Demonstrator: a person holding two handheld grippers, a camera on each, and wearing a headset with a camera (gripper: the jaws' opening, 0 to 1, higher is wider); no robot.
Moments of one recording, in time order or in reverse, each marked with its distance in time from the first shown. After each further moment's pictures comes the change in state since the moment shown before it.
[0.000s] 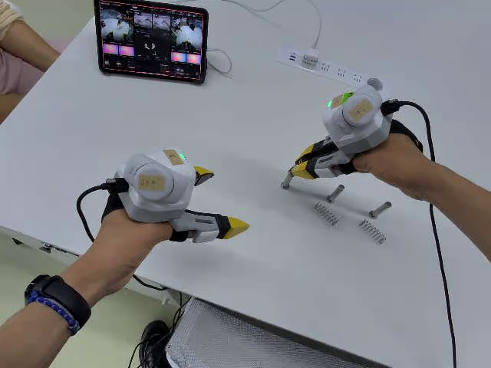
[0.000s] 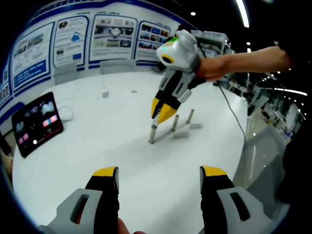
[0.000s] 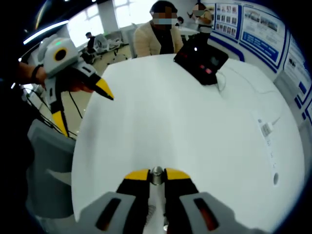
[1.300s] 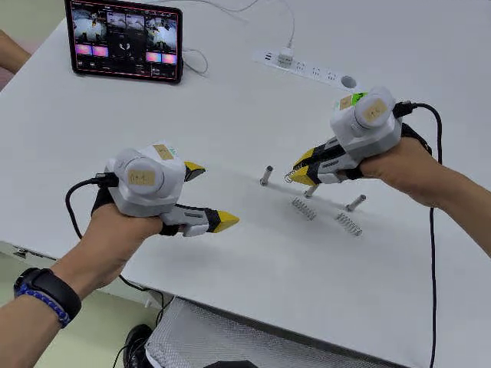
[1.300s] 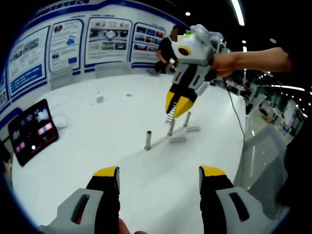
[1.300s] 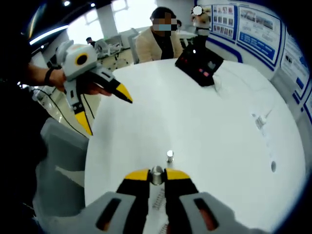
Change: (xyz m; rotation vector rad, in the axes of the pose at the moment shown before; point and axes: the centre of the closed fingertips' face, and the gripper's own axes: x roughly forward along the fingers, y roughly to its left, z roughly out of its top) left arm 0.010 -0.011 0.014 0.035 -0.012 -0.018; right arm -0.043 0.016 -0.013 0.030 -0.035 0.007
